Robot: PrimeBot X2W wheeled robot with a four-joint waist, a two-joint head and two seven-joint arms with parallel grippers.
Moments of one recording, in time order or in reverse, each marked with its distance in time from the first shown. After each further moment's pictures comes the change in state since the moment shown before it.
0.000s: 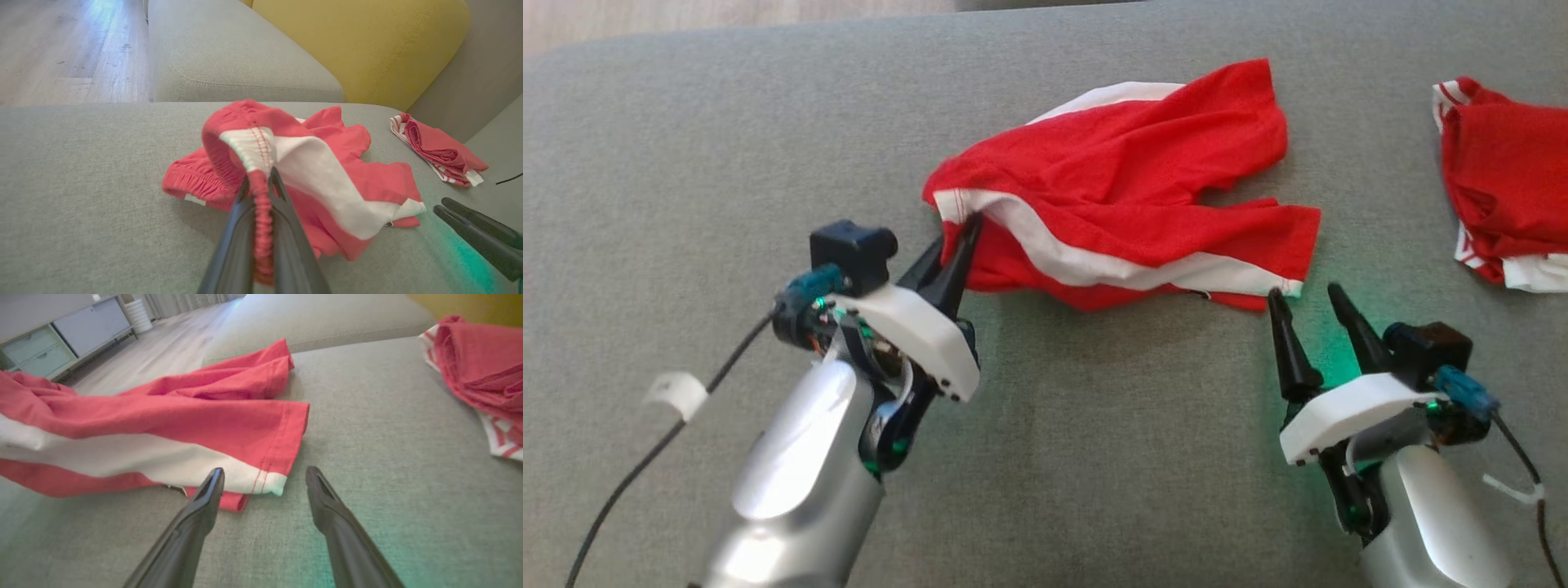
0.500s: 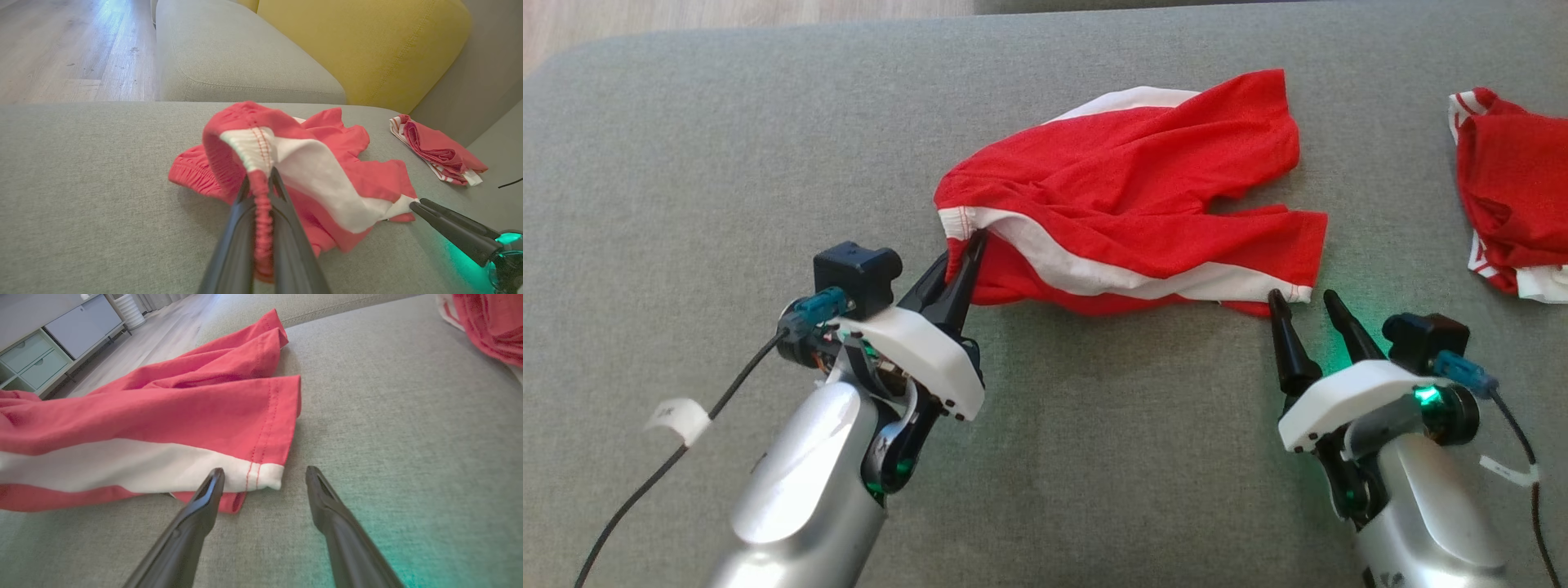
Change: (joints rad) left arm 0.060 0.015 -0.021 -0.081 0.000 0.029 0.000; right arm -0.063 0.000 -0.007 0.137 0.079 0.000 0.032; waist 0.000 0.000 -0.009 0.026
